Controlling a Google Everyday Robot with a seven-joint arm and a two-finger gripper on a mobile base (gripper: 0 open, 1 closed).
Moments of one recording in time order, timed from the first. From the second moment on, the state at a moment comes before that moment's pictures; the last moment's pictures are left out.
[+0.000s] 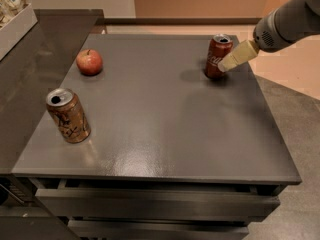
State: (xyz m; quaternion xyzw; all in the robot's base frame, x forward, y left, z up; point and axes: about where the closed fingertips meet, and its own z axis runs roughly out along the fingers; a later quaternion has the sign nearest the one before) arm 0.667 -0.236 0.925 -0.35 0.86 0.01 0.37
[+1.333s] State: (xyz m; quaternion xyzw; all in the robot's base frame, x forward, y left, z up) arm 0.704 -0.190 0.900 -0.34 0.85 0.14 0.39
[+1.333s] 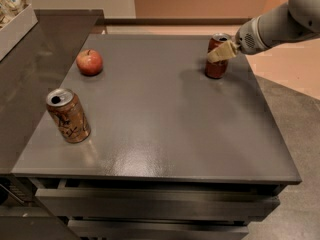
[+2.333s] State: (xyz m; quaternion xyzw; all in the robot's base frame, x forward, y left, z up) arm 0.681 -0.097 0.939 -0.43 0.78 0.22 0.40
